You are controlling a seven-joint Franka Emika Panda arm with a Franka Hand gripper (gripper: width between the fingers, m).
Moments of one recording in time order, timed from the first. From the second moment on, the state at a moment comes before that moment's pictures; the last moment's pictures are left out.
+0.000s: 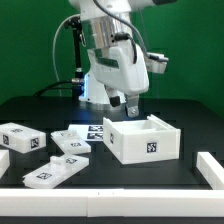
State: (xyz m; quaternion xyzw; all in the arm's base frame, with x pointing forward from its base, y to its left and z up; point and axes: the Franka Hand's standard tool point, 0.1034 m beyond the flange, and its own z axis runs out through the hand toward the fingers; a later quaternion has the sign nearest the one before) arm 0.489 0.001 0.097 -0.79 0.60 0.06 0.08
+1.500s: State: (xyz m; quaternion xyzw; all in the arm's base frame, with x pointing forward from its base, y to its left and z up) arm 0.500 0.047 0.042 -0.80 0.59 0.08 0.04
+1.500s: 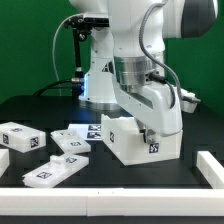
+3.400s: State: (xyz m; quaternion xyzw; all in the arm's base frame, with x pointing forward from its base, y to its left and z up) arm 0.612 0.061 0.044 -0.73 0.68 0.00 0.06
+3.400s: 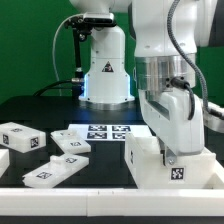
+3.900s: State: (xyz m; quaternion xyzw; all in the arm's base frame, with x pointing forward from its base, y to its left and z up) arm 0.647 0.061 0.045 -0.70 0.71 -0.01 0.06
